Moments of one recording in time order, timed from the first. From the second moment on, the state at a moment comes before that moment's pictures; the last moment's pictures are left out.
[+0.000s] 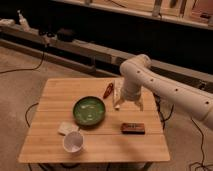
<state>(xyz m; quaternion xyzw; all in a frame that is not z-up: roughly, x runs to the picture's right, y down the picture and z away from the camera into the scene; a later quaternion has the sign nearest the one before) 0.155 0.114 0.744 -0.29 -0.23 -0.56 0.74</state>
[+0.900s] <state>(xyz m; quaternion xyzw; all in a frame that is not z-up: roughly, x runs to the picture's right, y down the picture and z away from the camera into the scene) 0.093 0.193 0.663 -0.26 -0.24 -0.64 0.69</state>
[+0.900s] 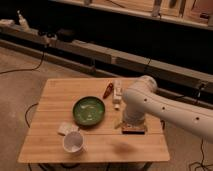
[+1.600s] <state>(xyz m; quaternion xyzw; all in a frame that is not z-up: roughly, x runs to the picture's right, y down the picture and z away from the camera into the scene) 0.005 0.089 0.704 -0.12 -0.25 -0.74 0.61</state>
